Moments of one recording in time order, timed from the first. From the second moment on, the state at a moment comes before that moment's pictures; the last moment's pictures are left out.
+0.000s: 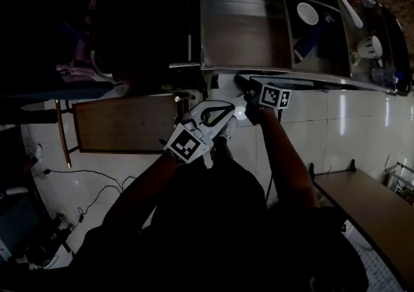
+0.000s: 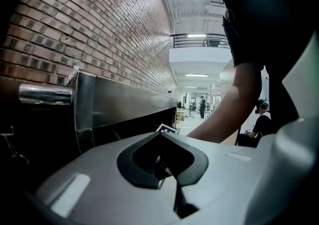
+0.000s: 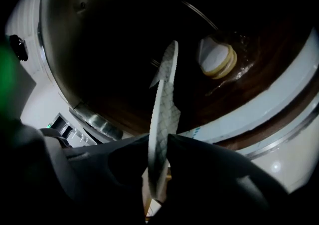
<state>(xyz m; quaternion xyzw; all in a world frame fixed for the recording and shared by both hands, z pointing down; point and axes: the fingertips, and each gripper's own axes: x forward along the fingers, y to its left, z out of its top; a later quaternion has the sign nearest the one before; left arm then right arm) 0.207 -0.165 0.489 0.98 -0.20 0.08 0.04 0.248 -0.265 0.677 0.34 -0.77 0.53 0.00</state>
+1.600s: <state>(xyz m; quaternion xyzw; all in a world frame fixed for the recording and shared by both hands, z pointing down) 0.225 -0.186 0.514 0.97 -0.22 0.10 0.05 0.321 -0.317 0.669 0.57 -0.77 0.28 0.10</state>
